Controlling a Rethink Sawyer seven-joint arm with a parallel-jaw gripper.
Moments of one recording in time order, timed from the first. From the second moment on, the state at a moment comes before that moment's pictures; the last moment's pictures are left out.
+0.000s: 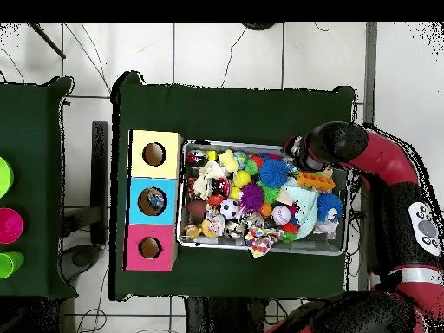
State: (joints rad) arm -0.73 -0.30 0.42 1.08 -0.37 1.02 1.85
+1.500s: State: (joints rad) arm -0.63 -0.33 0.42 1.08 -0.51 1.09 1.76
